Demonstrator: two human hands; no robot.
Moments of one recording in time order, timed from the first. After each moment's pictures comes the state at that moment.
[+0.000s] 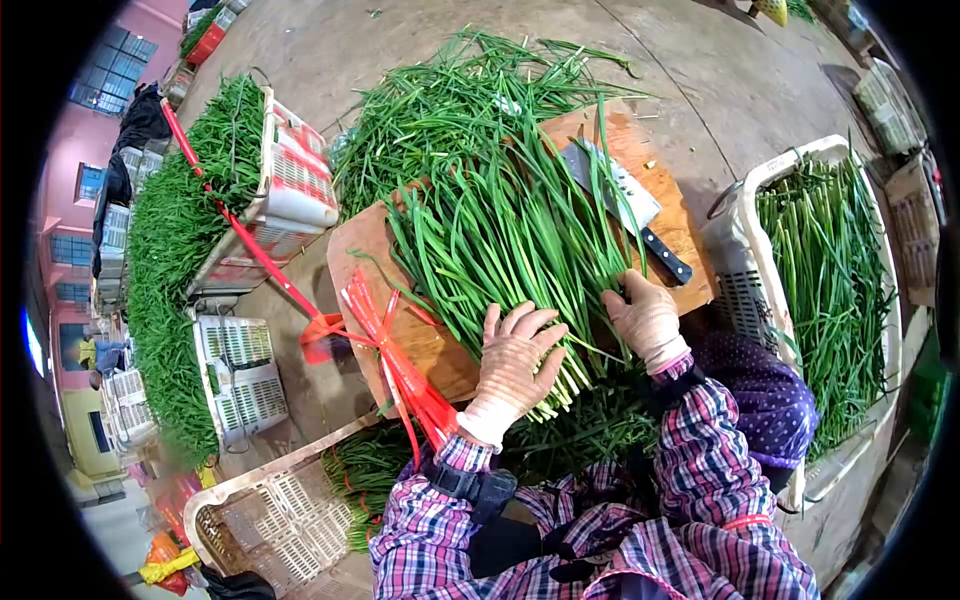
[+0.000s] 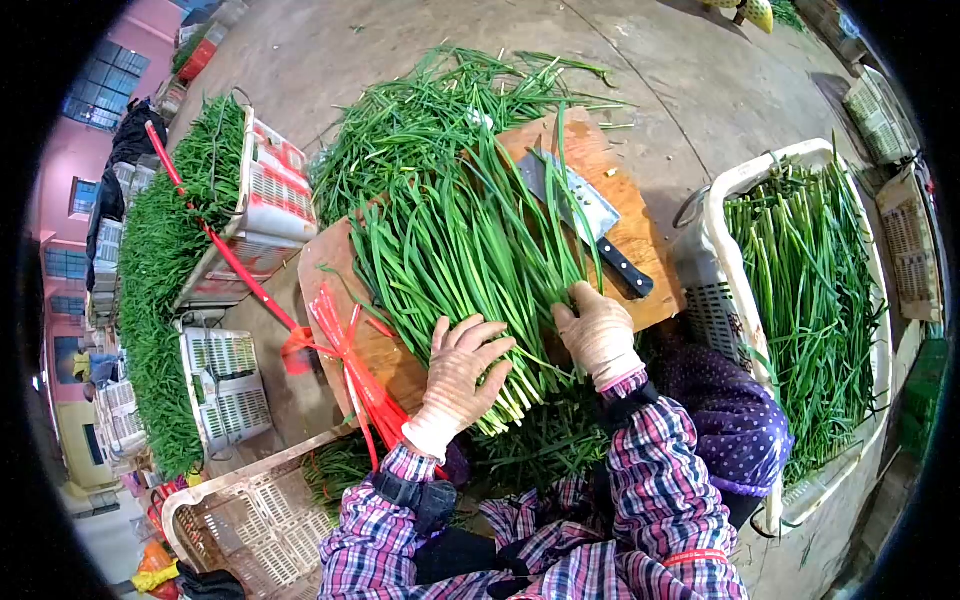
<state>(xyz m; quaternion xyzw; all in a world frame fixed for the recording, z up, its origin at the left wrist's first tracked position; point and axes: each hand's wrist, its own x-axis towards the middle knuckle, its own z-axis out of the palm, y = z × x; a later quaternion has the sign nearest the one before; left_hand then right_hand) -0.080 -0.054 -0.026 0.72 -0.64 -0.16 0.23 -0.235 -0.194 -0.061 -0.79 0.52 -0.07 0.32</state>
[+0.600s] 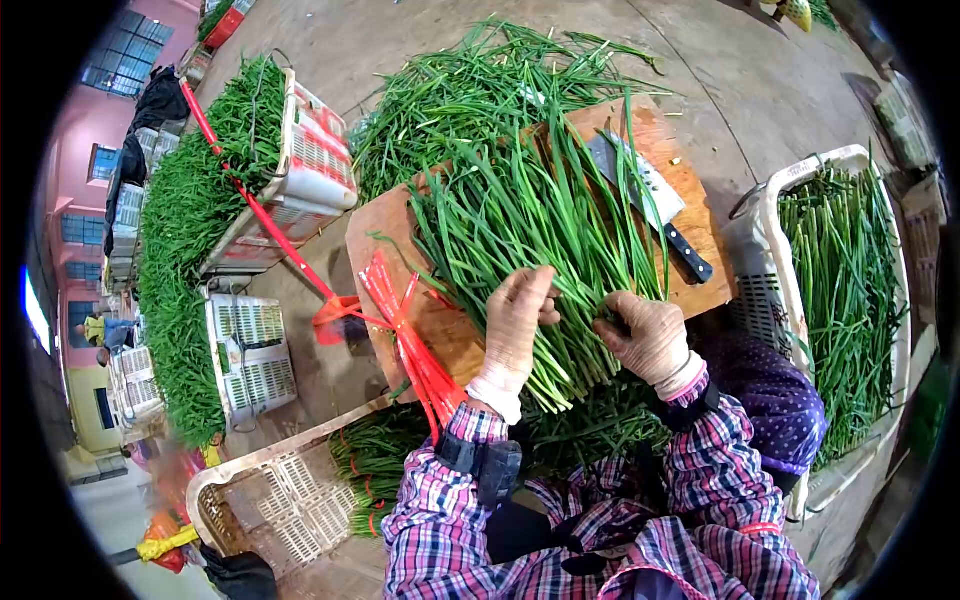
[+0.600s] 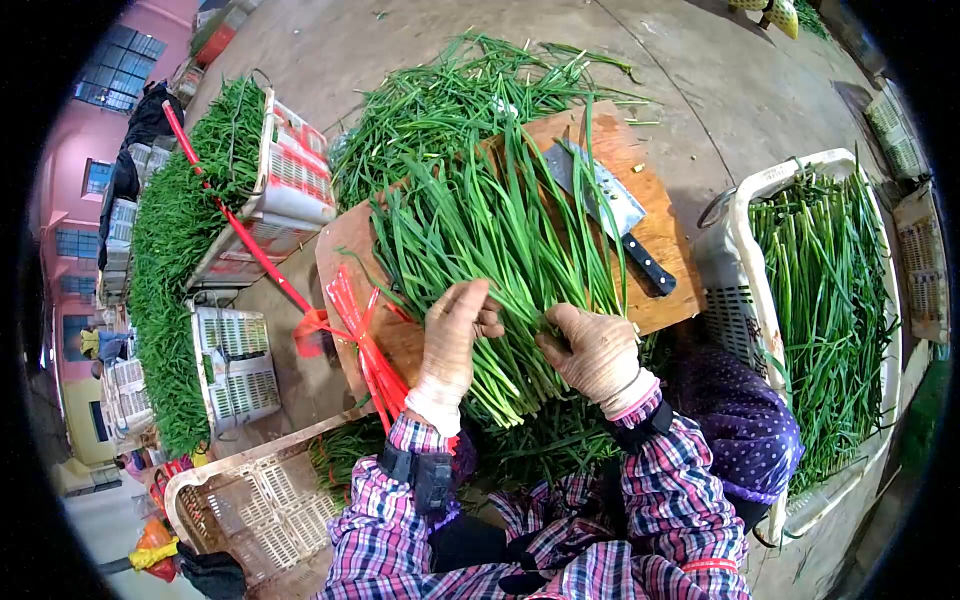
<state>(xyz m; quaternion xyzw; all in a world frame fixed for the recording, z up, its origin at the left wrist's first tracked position) -0.064 -0.085 -0.014 0.64 -0.09 -0.47 0.60 -0.229 -0.170 -0.014 -0.85 0.35 -0.14 0.36</state>
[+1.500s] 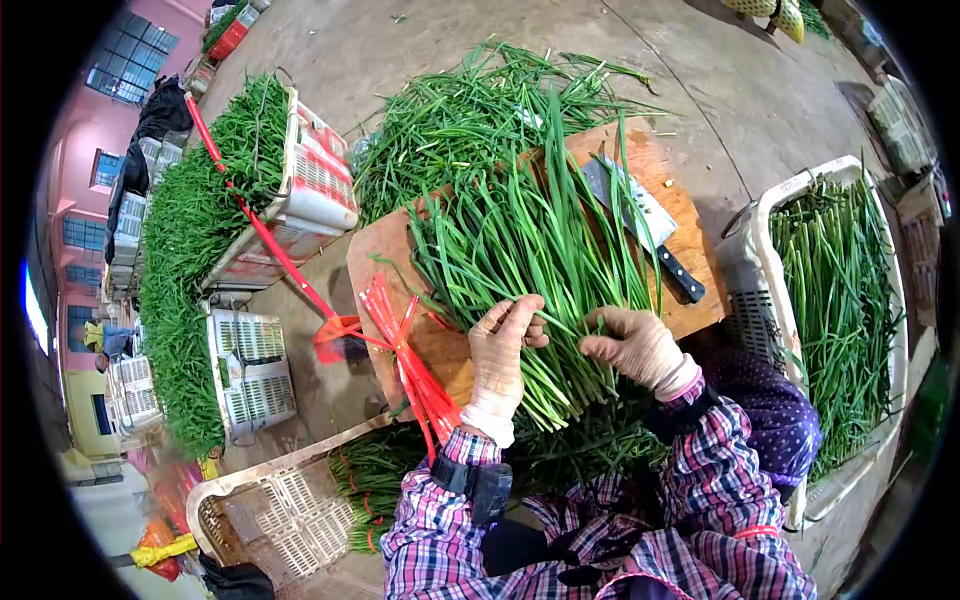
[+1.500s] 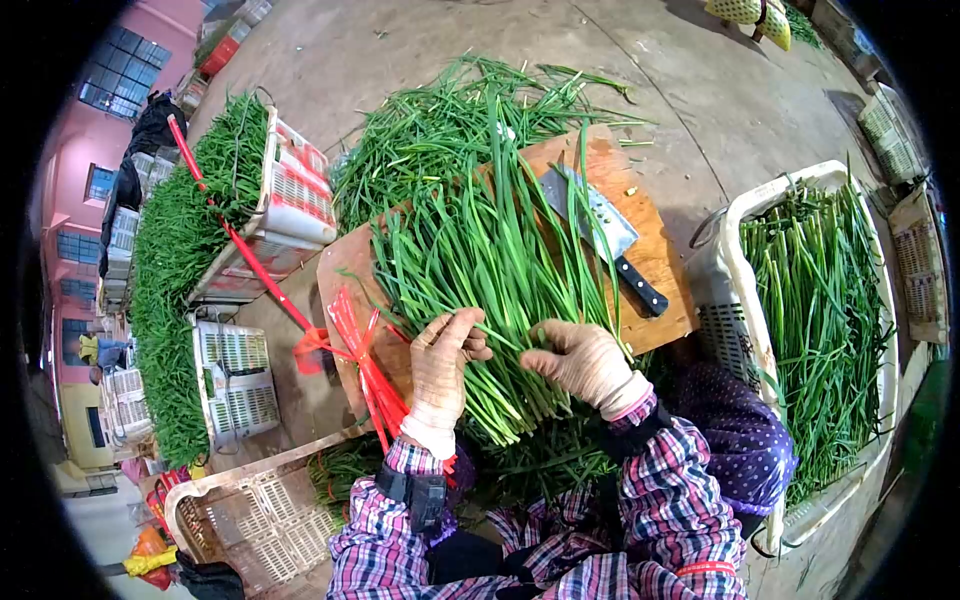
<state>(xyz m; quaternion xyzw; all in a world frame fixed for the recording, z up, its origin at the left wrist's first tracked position) -0.065 -0.077 -0.006 0.63 -0.07 -0.44 0.64 -0.225 -0.181 -0.020 -0.66 0.37 -0.09 0.65</state>
